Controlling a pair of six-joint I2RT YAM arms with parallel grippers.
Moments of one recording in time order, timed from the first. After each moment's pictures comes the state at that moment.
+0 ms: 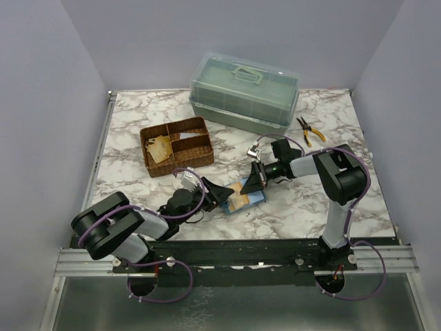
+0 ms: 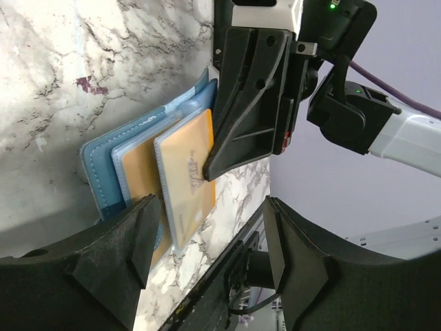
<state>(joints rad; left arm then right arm) -0.84 1.44 0.16 1.08 -0.03 -1.29 0.37 1.96 0.87 0.14 -1.33 0.36</state>
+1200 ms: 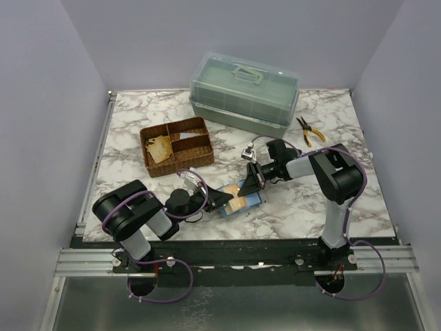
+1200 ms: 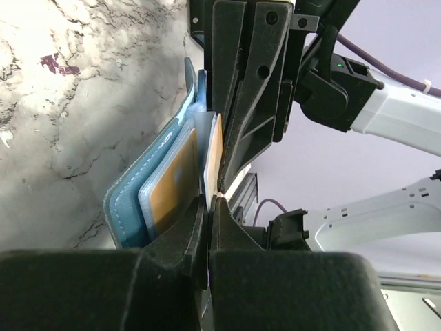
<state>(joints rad) -0.79 1.63 0.14 1.35 0.13 -1.33 0.39 1.98 0.87 0.23 -1.46 0.45</state>
